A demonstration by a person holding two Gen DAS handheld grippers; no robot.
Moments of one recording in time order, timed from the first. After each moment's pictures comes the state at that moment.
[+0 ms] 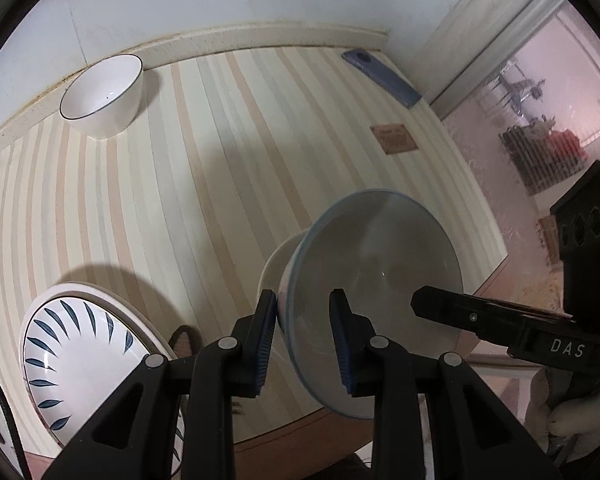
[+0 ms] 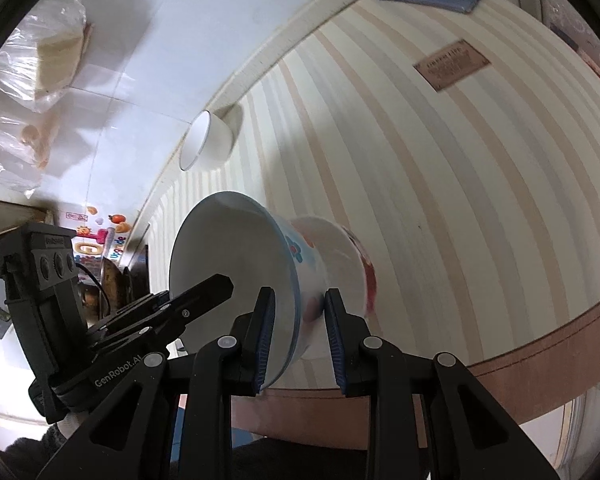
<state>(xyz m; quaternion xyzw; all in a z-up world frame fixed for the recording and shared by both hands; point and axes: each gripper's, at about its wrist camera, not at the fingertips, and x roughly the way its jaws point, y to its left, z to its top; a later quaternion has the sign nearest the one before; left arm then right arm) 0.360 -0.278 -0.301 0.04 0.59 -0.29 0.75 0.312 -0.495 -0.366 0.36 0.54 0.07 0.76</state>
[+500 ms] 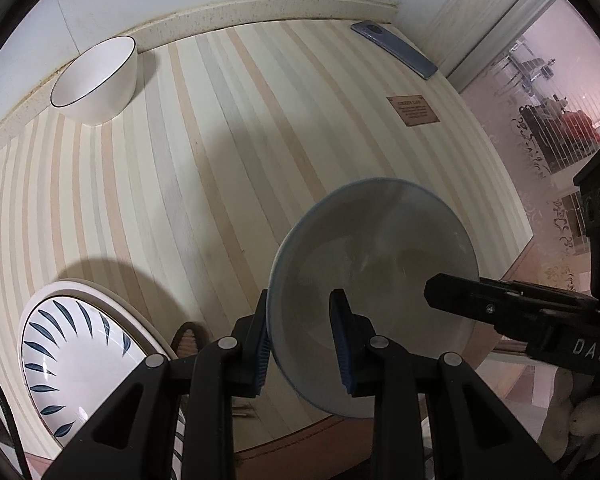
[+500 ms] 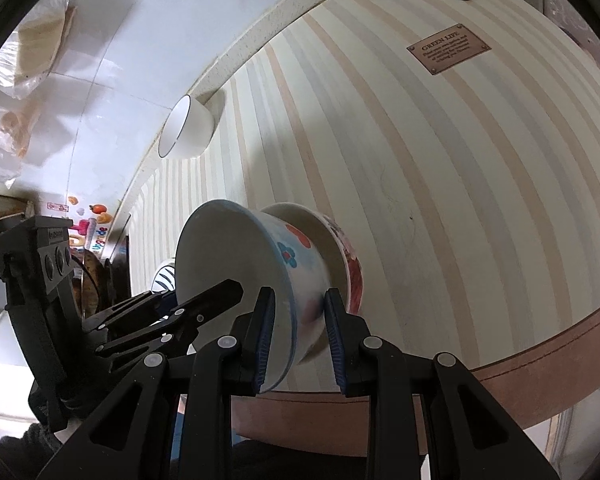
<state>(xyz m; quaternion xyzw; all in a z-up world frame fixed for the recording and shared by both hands) 0.361 -0.283 -0.325 0.07 0.61 -0.28 0.74 0.324 -0.485 -0.381 0.33 0.56 0.06 0.76</state>
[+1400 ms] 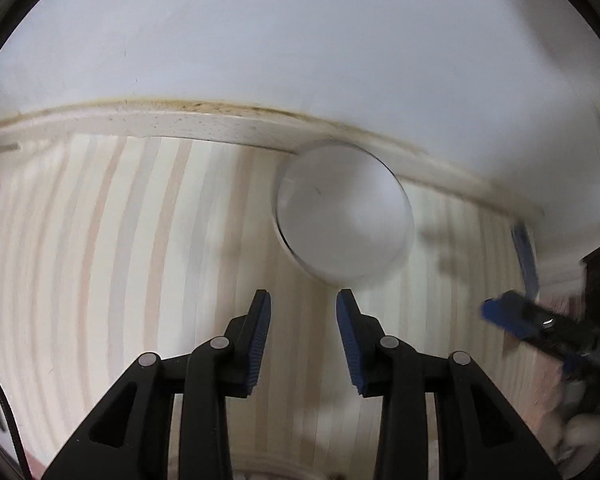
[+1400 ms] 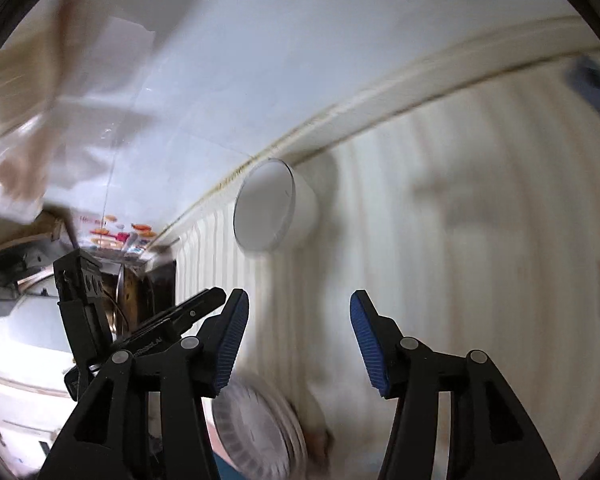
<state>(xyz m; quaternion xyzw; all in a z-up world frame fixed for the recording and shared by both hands) 0.585 -0.128 -0.318 -0.13 0.61 -0.10 0.78 0.569 -0.435 -0.358 0.32 0.56 0.18 0.74</state>
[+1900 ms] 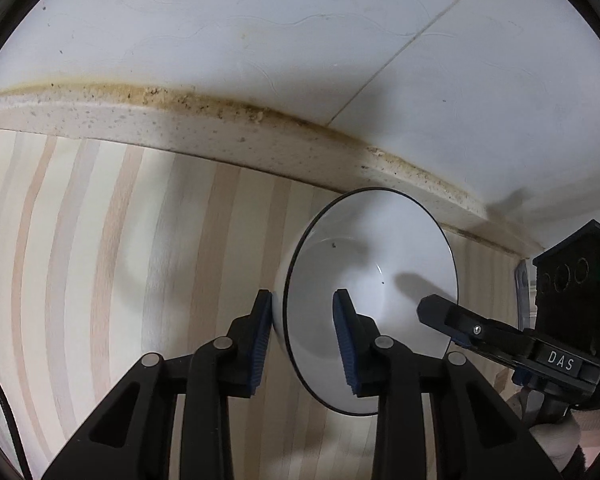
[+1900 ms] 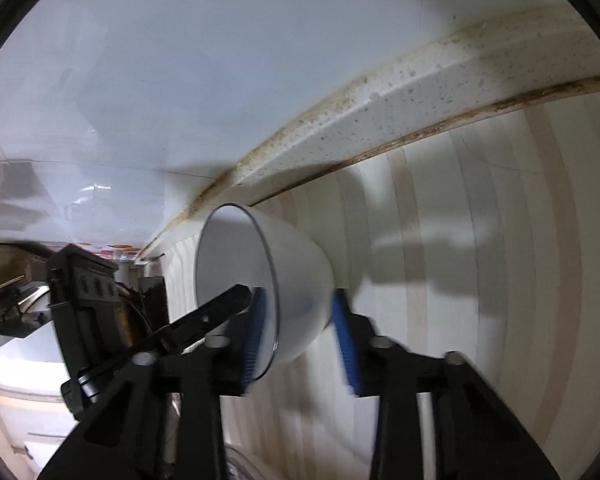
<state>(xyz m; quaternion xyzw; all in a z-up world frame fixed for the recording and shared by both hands) 0.636 -0.129 -0.375 -0.18 0.61 -0.13 0.76 0.656 -0.398 -0.435 0.34 0.59 0.20 0.70</state>
